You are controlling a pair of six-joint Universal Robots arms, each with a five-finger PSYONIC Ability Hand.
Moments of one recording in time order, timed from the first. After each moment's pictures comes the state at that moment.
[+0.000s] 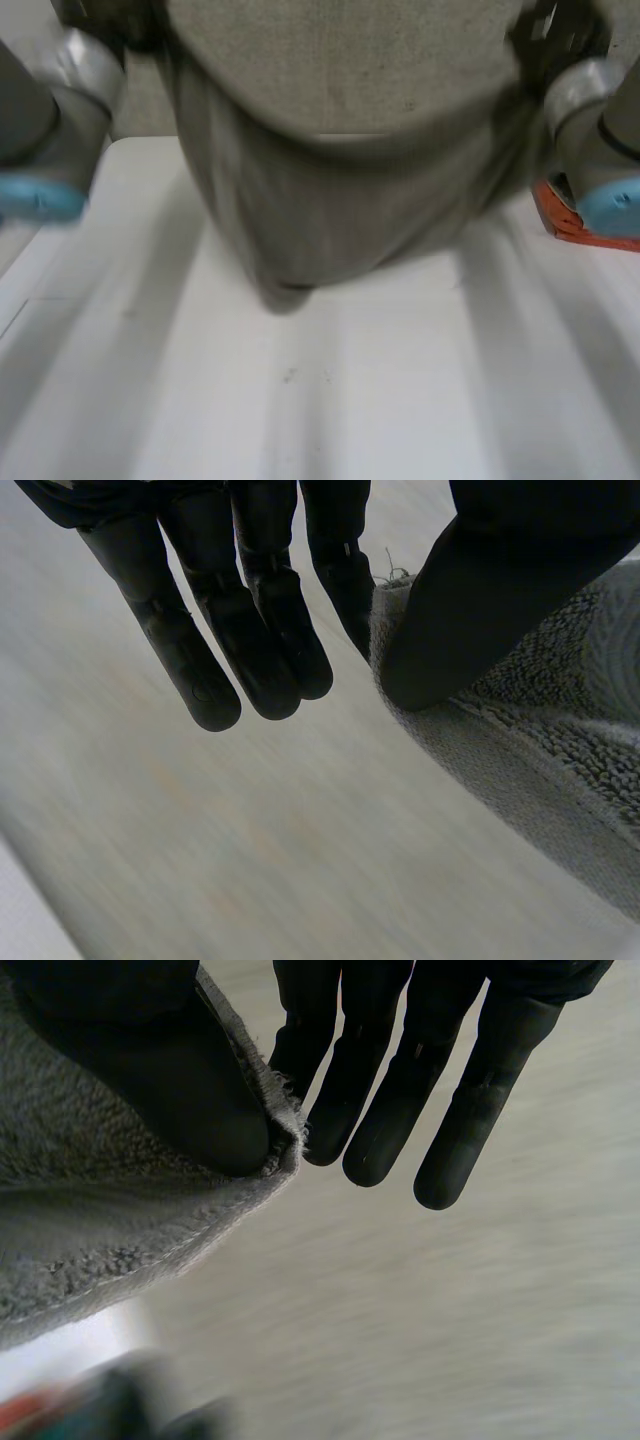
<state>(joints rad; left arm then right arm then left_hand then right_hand) 4.37 -1.98 -0.95 3.43 -1.52 3.54 1.90 -1.06 0.90 -0.17 1.60 2.14 1.13 1.20 1.19 1.20 0.98 1.14 1.18 1.20 1.20 0.98</state>
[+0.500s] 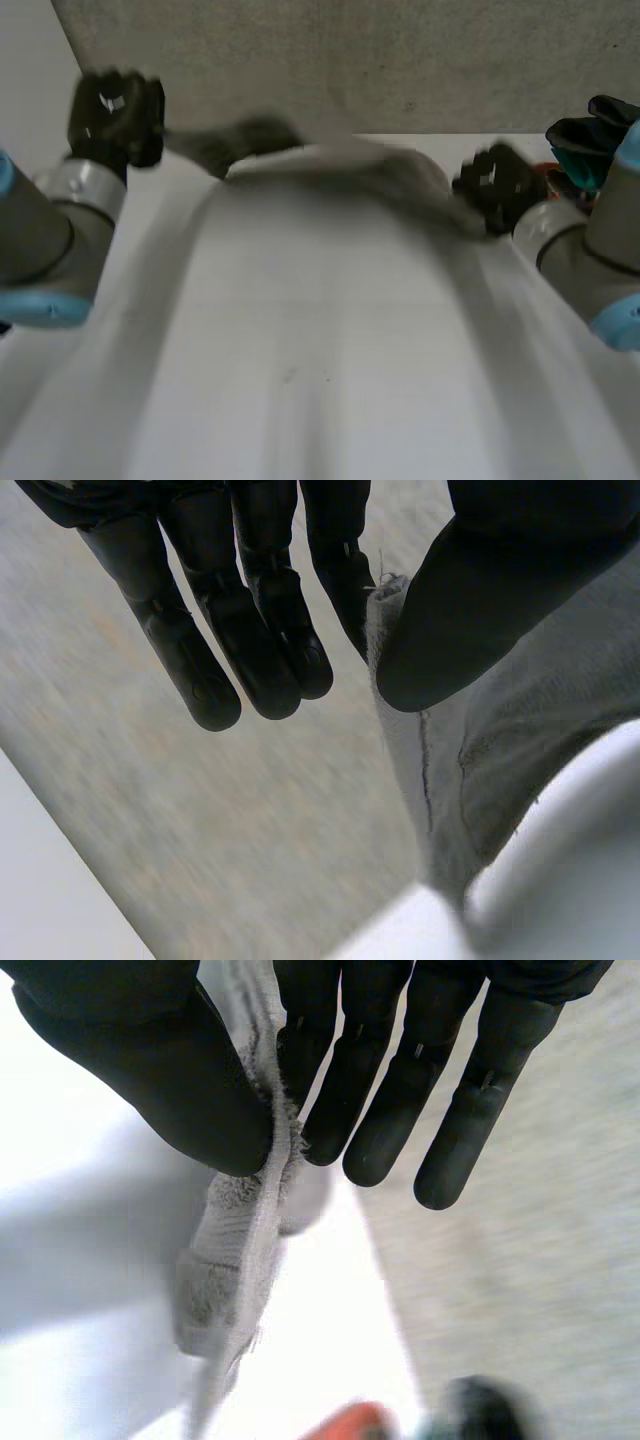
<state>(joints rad) 4.43 -1.88 -1.56 3.67 -1.52 3.45 1.86 -1.11 1.40 -0.08 1.35 2.23 1.13 1.20 1.19 1.20 0.98 1.14 1.18 1.20 1.20 0.99</state>
